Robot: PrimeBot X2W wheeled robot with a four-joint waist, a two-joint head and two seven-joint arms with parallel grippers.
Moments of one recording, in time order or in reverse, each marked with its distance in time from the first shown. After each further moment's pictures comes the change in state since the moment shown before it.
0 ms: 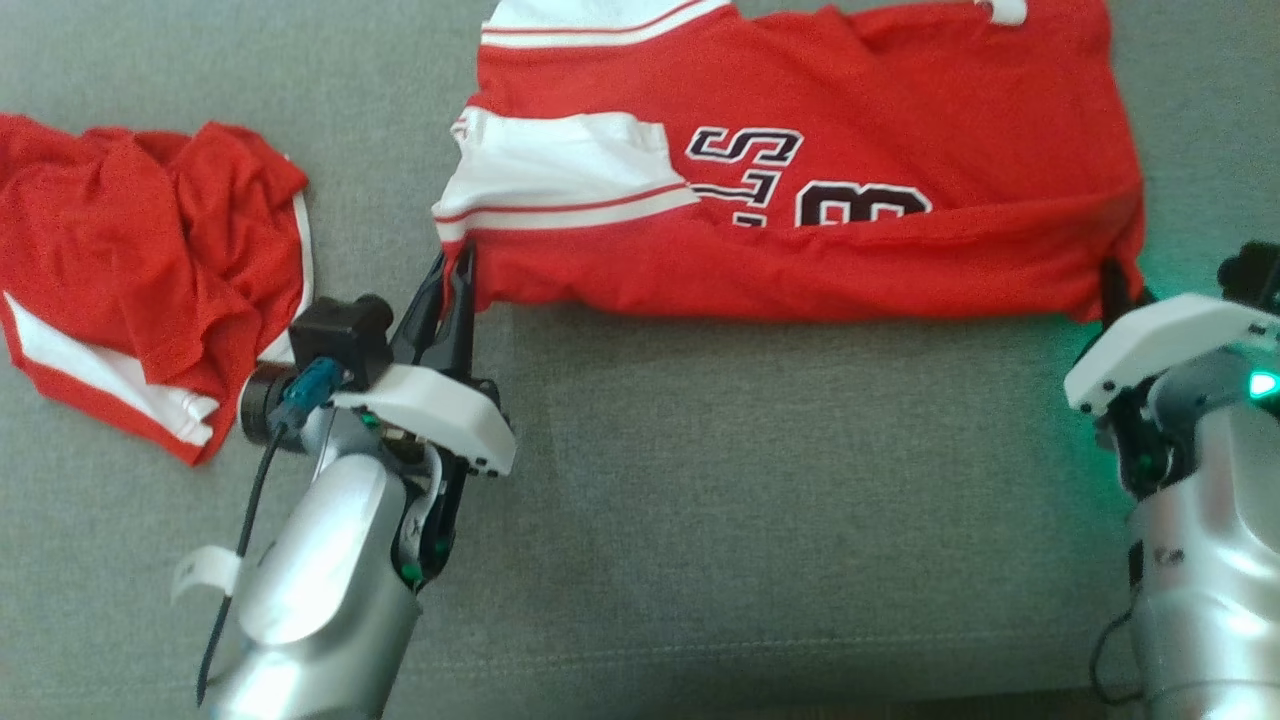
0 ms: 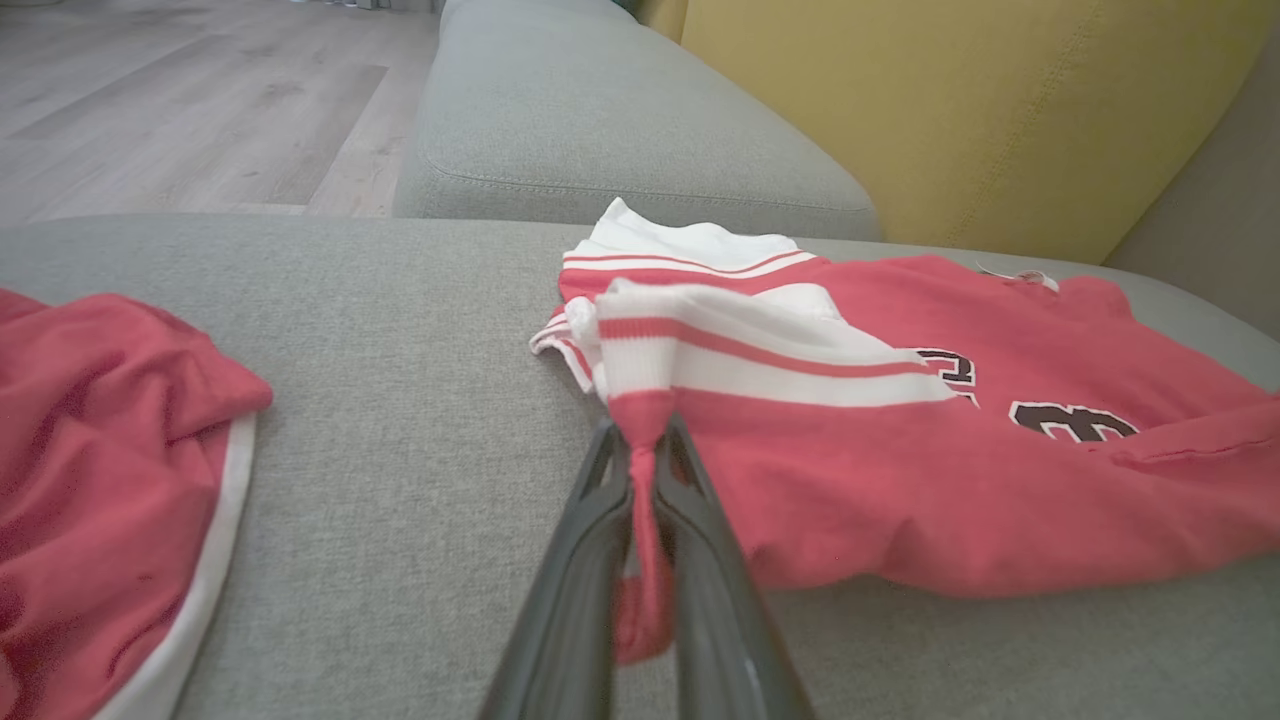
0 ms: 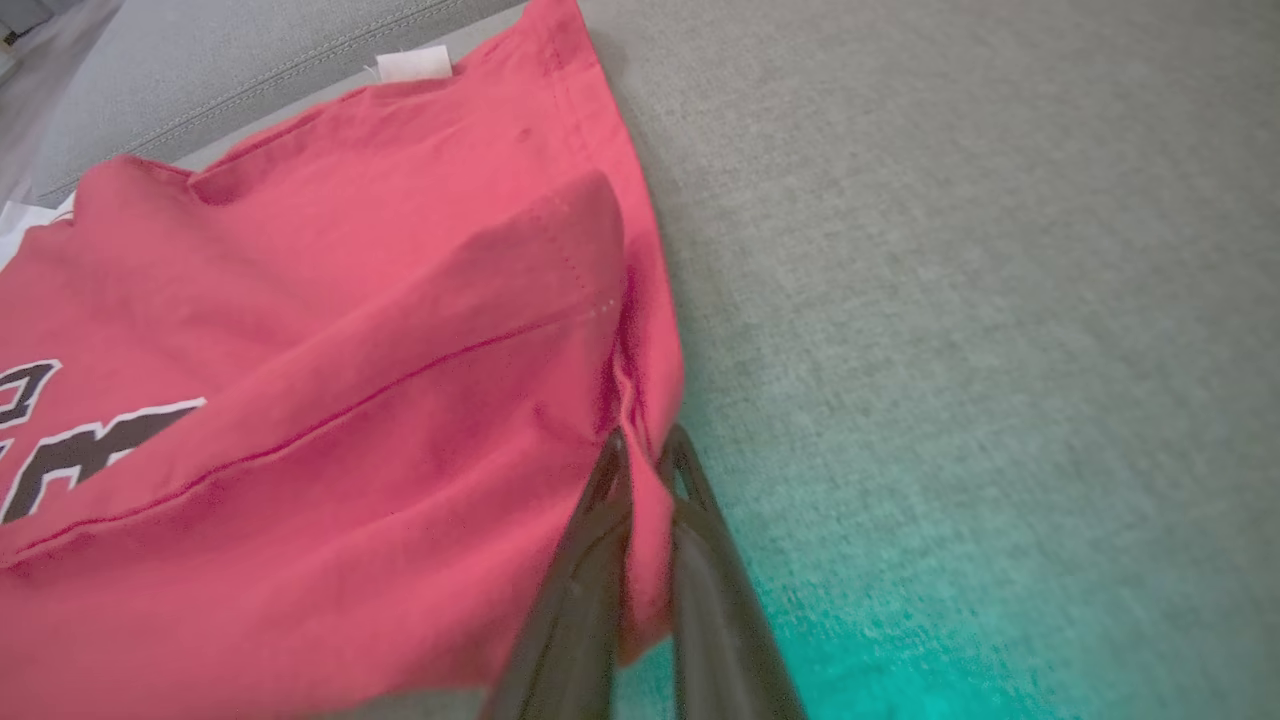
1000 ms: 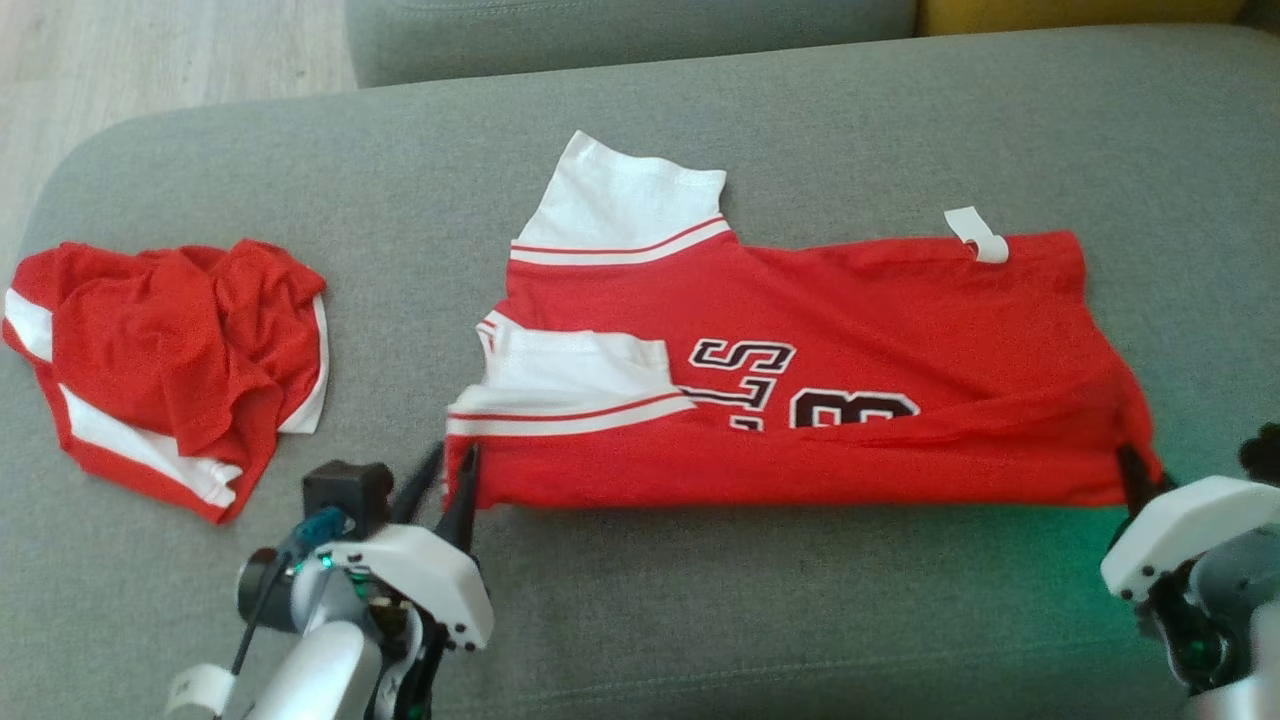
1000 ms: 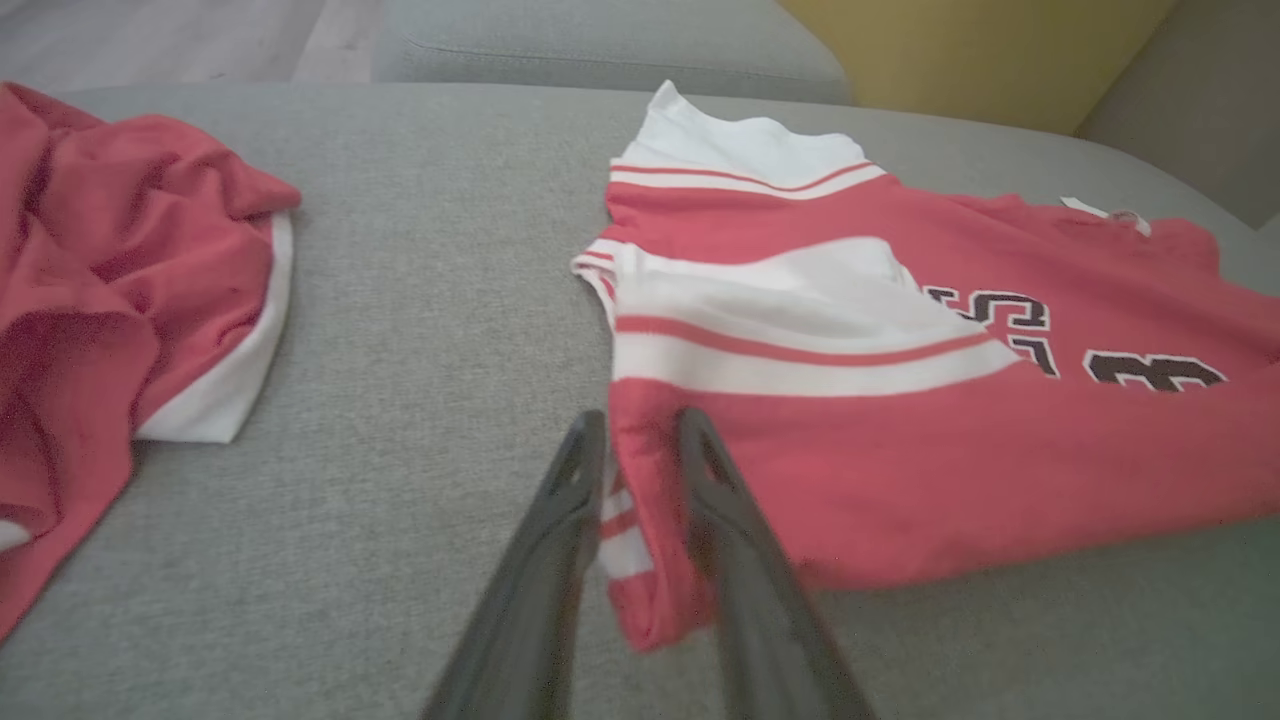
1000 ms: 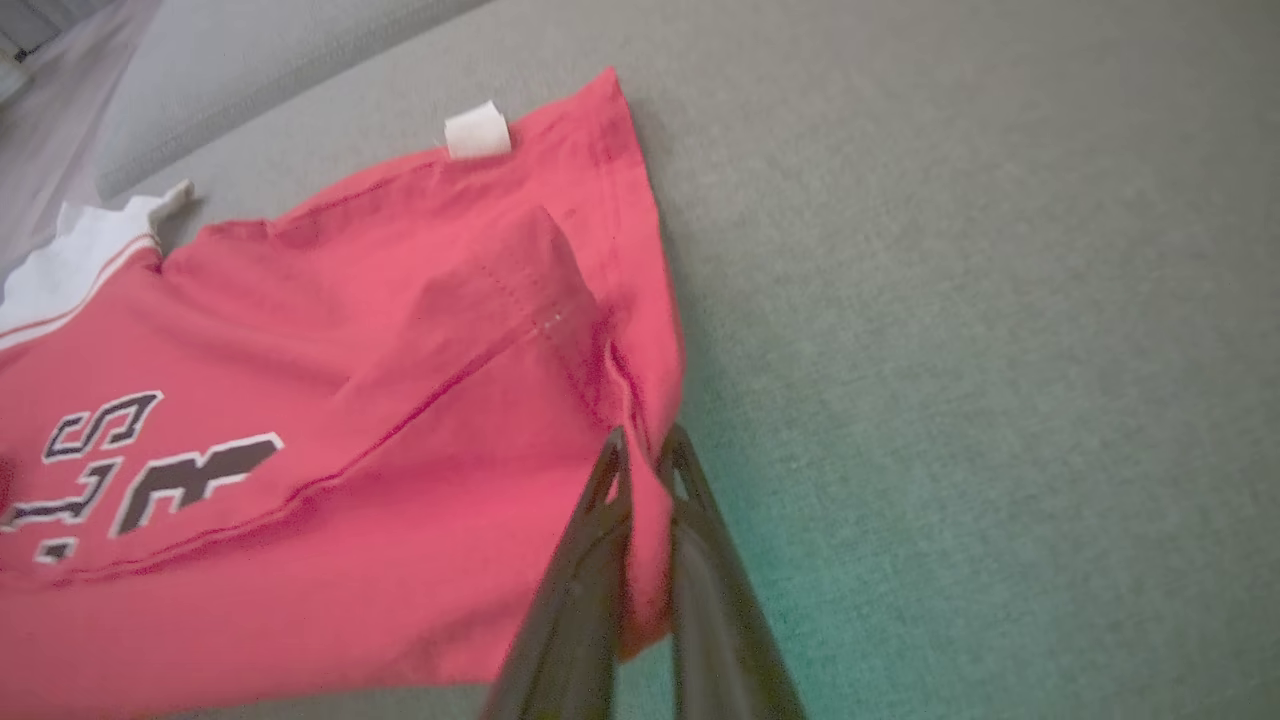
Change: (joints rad) left arm 0.283 0.084 -0.033 -0.099 -0.057 0.026 0.165; right arm 0.442 -0.004 0.028 -0.409 0.140 0.000 0.226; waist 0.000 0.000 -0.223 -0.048
